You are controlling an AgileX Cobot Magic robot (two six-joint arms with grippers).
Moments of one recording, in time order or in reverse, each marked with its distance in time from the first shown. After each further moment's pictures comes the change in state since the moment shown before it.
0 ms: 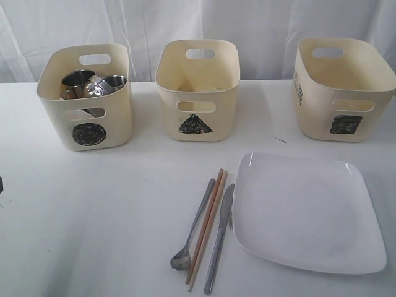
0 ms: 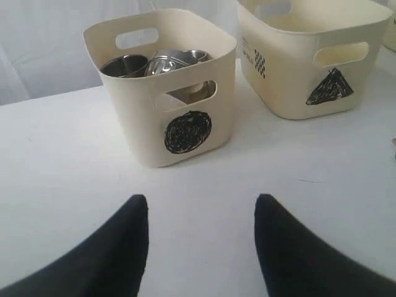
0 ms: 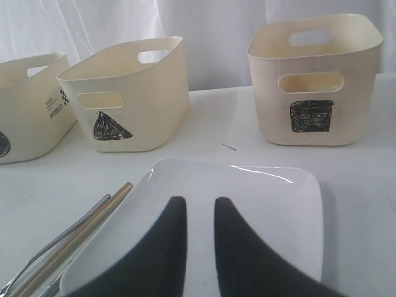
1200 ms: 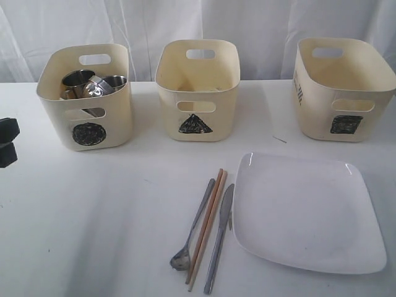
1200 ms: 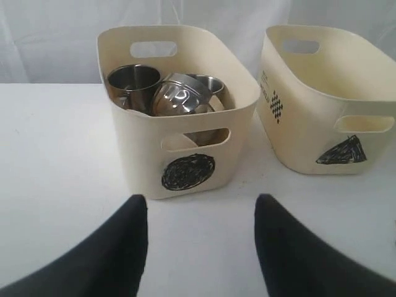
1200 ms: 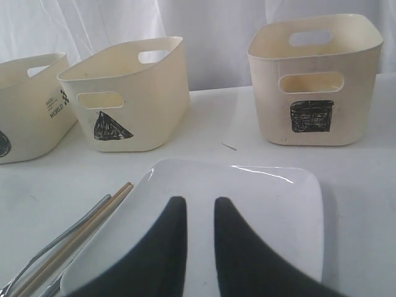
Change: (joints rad) left arm 0.006 0.292 -0.248 -0.211 -0.027 0.000; right arm 0.000 0.000 0.000 0.000 0.000 0.000
